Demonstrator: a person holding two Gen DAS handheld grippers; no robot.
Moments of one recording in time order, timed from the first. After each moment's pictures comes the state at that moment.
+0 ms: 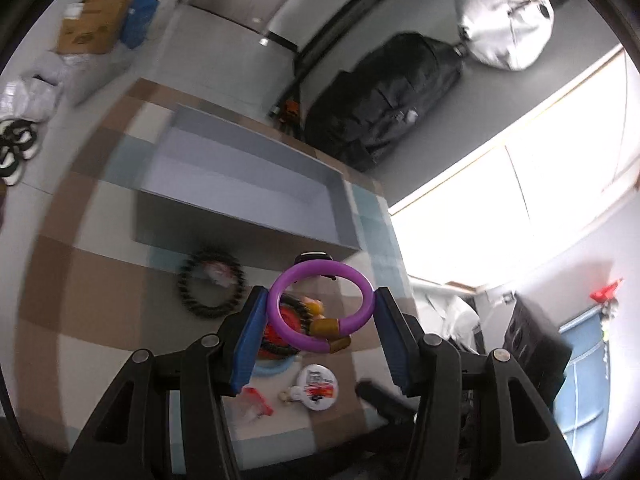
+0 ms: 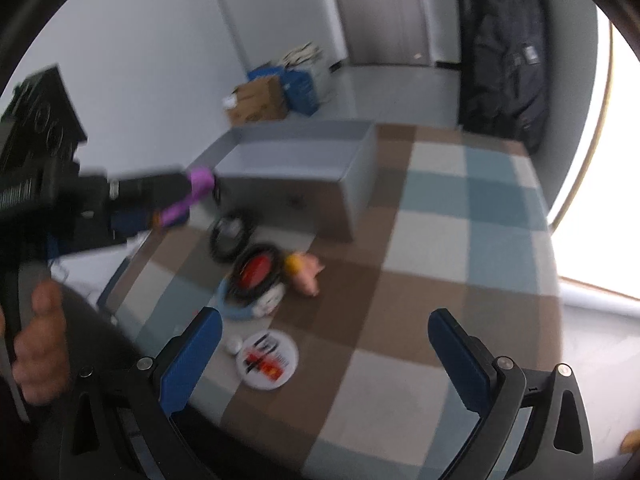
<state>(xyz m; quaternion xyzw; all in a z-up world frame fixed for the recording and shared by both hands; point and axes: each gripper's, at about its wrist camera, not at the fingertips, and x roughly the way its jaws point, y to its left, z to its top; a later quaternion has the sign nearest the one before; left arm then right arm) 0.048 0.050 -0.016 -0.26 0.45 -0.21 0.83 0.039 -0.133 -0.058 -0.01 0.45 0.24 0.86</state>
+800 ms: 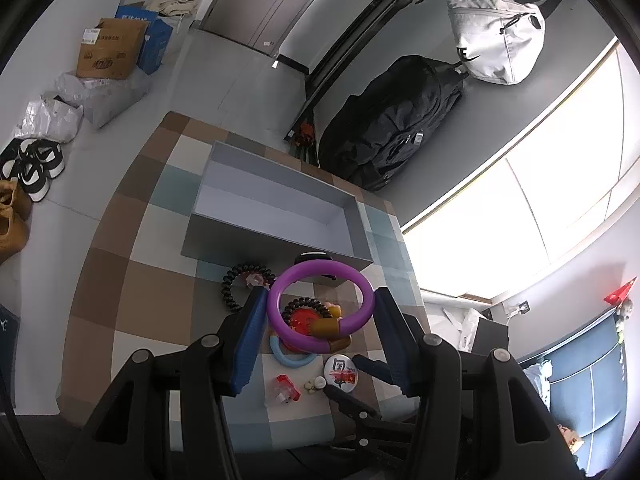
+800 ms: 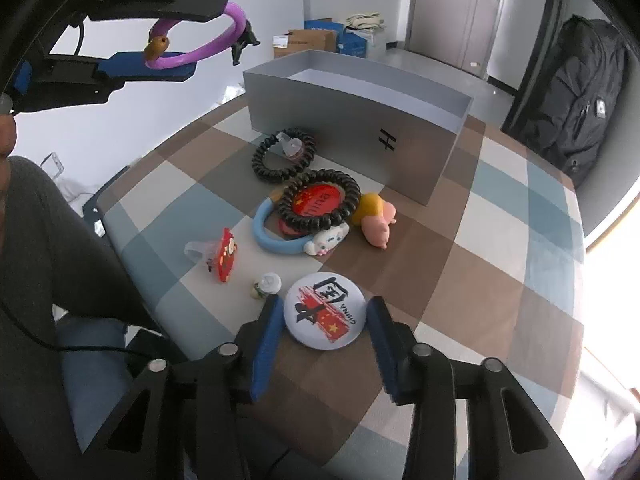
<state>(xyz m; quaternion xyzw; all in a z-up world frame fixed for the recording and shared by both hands) 0.030 0.067 0.002 -0.24 0.43 -0.19 0.85 0.015 -0.087 -0.084 -0.15 0.45 0.27 0.84</state>
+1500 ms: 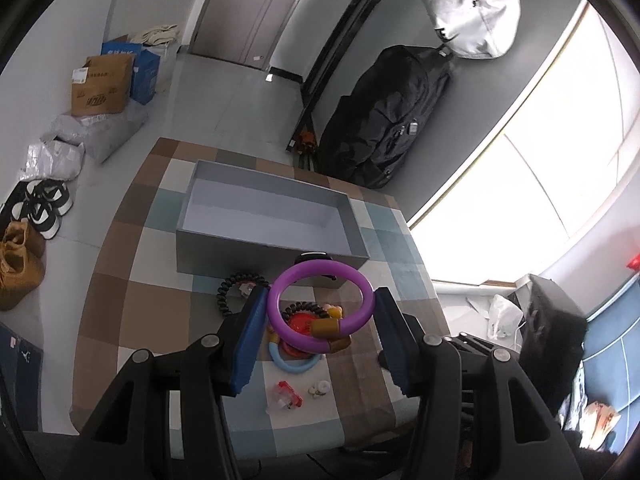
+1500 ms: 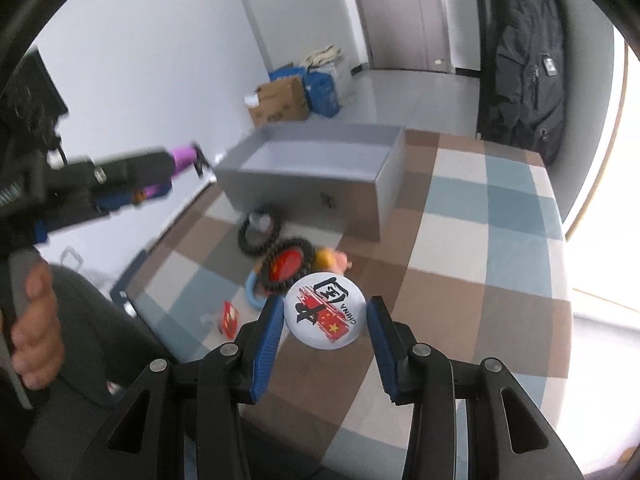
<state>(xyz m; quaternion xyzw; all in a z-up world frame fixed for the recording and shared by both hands) 0.027 0.049 0.011 -0.18 0.42 -0.17 0.87 0.033 -0.139 -0.037 0.01 0.42 0.26 0.87</state>
